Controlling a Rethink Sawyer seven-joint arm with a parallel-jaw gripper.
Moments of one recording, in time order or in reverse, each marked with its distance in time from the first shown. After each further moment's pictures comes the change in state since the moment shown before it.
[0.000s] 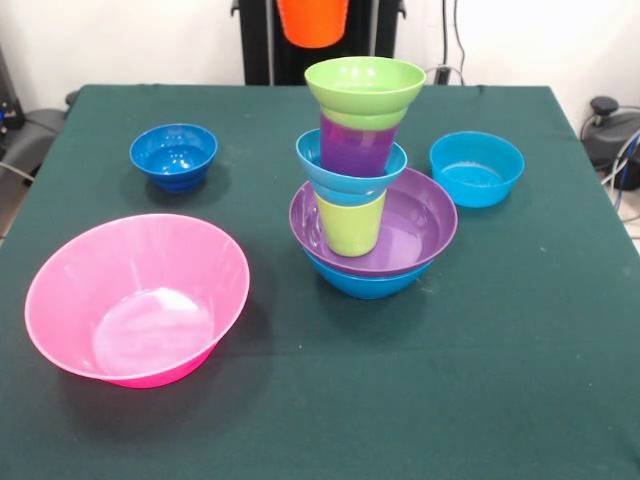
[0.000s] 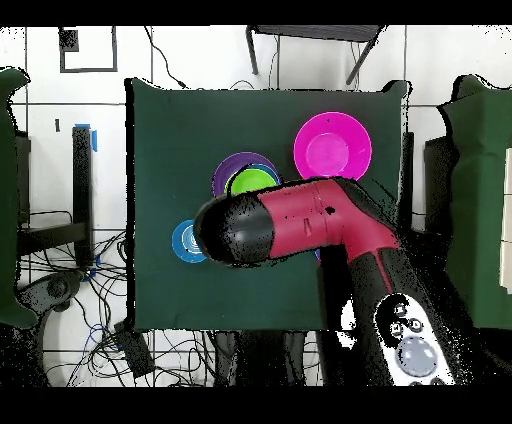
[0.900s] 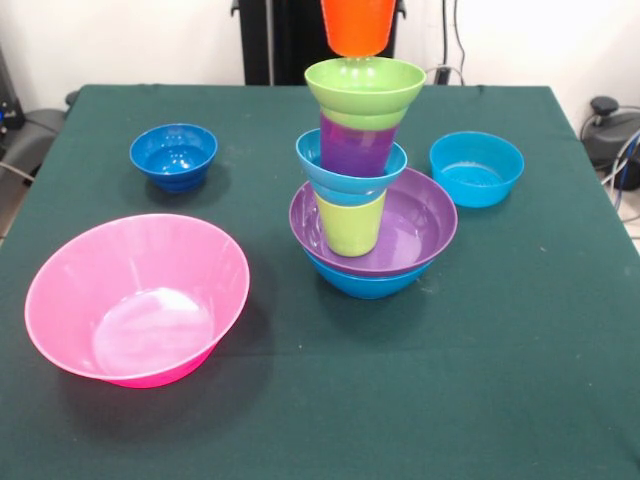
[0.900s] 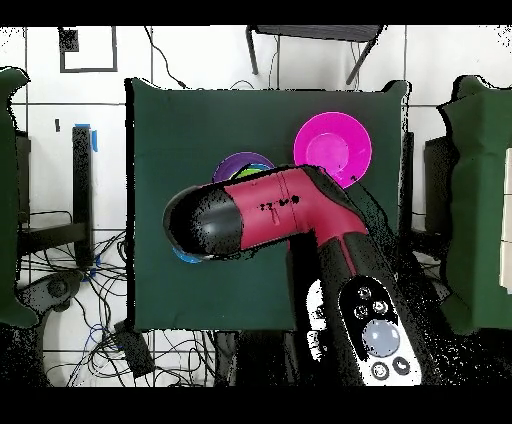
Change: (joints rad) arm 0.074 0.032 -0.021 -0.045 0.002 0.000 0.000
